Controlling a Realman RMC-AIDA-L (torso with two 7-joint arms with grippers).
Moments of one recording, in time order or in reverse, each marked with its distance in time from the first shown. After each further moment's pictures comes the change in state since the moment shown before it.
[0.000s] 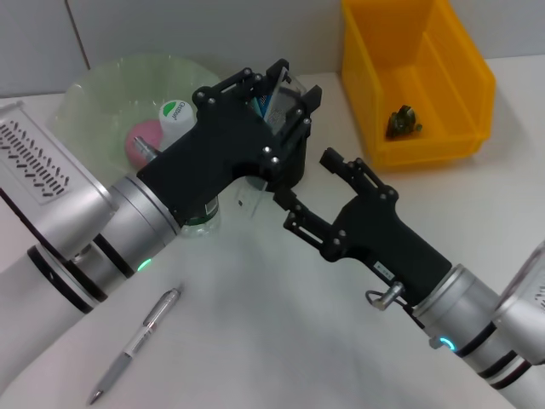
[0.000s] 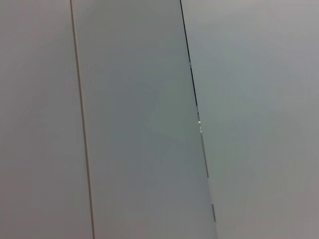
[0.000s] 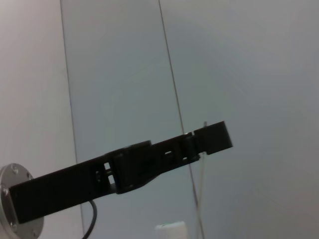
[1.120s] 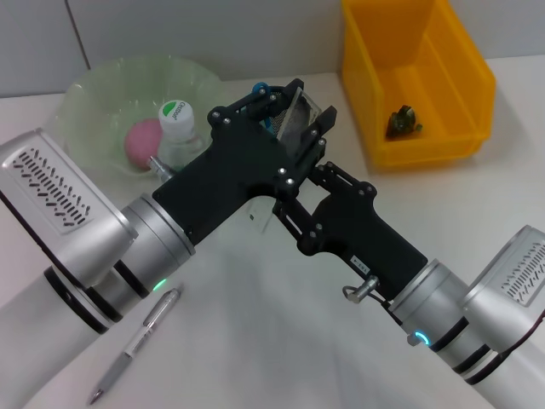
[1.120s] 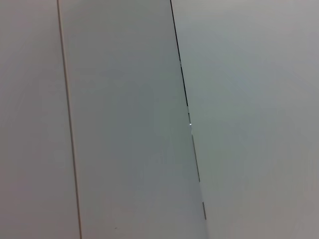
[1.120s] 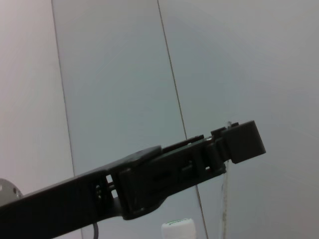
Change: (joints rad) left arm -0.001 -0.001 0.084 -0.038 -0.105 0.022 0.101; right arm 0.025 -0.001 0.062 0.090 -0.007 0.071 -0.060
